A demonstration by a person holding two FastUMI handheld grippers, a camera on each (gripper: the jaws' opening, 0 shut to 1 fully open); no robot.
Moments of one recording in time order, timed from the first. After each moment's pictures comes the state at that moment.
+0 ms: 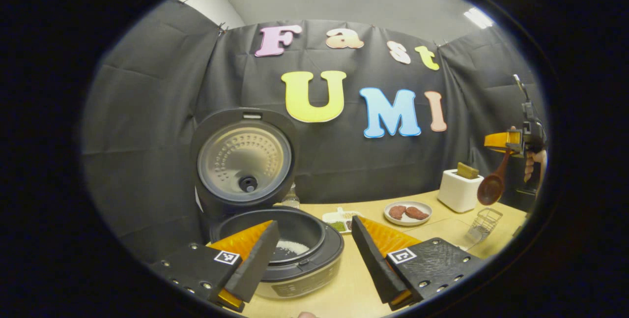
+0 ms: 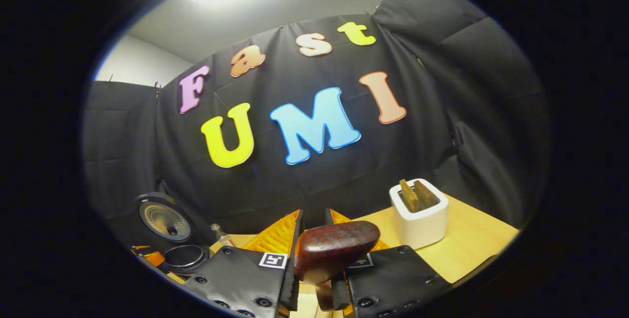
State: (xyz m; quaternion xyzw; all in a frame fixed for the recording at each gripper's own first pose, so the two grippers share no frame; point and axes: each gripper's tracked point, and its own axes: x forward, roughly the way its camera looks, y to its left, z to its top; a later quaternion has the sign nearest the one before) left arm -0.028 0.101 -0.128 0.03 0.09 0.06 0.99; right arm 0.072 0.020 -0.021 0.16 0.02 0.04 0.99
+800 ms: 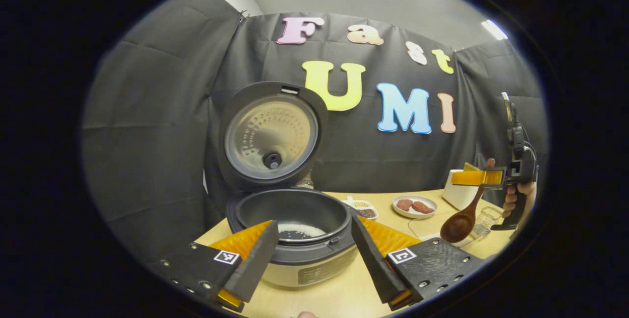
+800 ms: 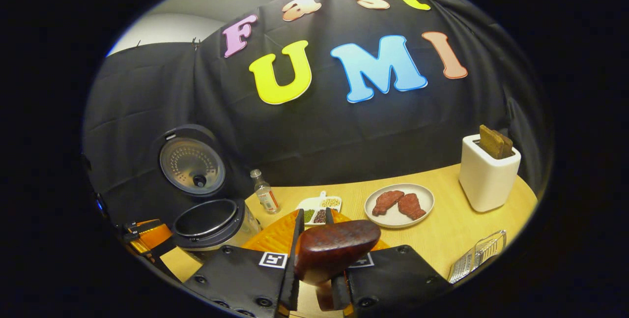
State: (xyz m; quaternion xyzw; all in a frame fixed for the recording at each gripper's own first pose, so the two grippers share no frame) left arm -0.059 0.148 -0.167 -0.01 0.11 0.09 0.99; right arm 0.078 0.174 -0.140 0.11 0.15 0.16 0.97
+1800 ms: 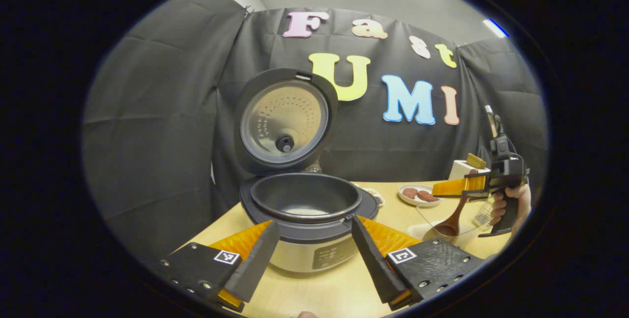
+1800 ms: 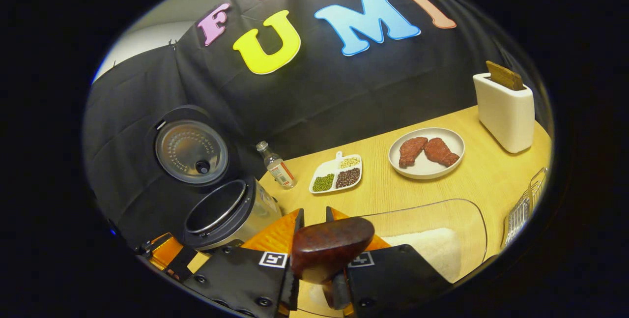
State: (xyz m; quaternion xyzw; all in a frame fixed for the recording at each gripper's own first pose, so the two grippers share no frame) left arm -0.082 0.159 -0.187 -0.01 0.12 0.09 0.99; right arm 0.071 0.219 -0.195 0.20 0.24 0.17 0.93
